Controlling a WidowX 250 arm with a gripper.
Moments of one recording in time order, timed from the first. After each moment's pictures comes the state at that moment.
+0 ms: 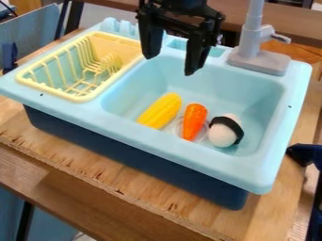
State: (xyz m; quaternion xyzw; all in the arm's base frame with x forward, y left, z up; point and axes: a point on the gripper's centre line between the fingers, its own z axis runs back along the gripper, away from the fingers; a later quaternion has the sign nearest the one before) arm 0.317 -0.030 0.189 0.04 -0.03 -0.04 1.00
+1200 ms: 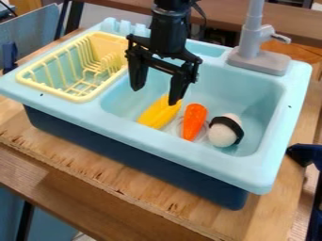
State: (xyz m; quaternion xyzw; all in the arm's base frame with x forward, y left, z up) arm 0.334 0.001 0.128 0.05 0.01 0.02 1.00
